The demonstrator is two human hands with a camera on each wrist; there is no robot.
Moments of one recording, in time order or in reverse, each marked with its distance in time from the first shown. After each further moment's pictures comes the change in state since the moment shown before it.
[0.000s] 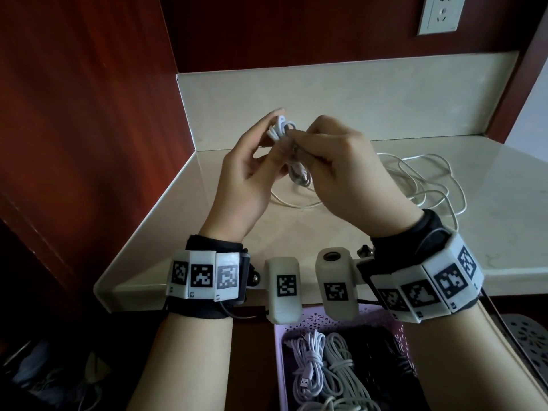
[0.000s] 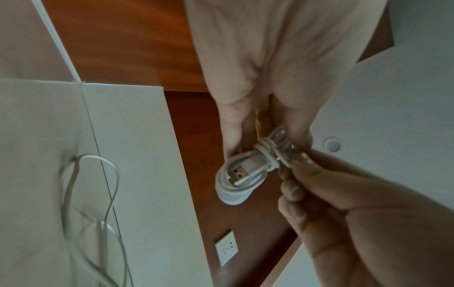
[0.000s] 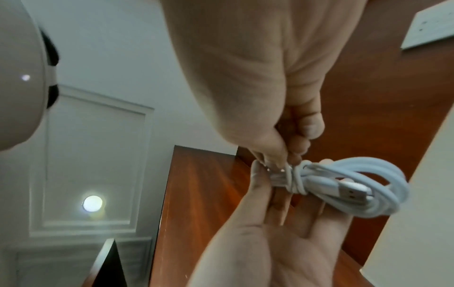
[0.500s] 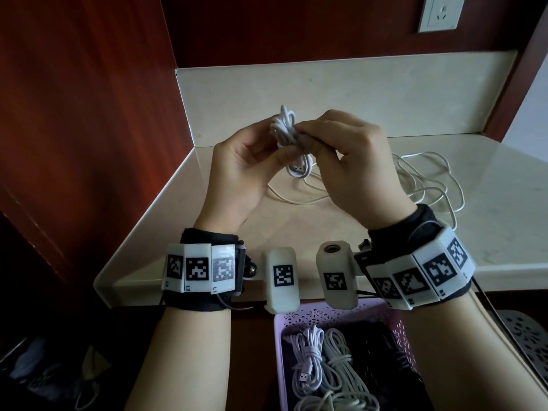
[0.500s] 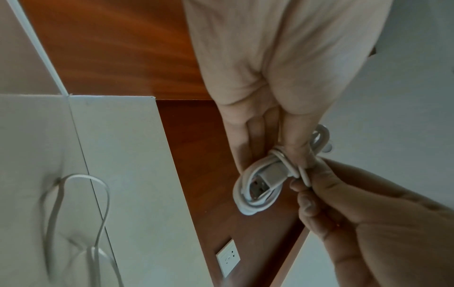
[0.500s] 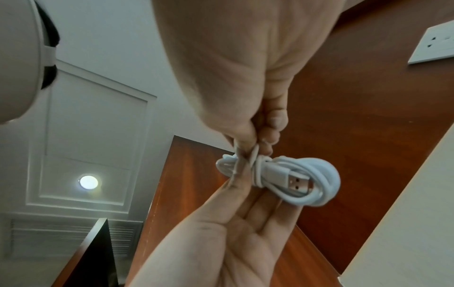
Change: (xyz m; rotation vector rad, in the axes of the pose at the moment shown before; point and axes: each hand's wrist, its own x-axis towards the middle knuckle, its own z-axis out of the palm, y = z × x) left_hand 0.003 0.000 -0.006 -0.043 -0.039 0.065; right_hand 0.000 0.005 -0.001 0.033 0.157 -0.088
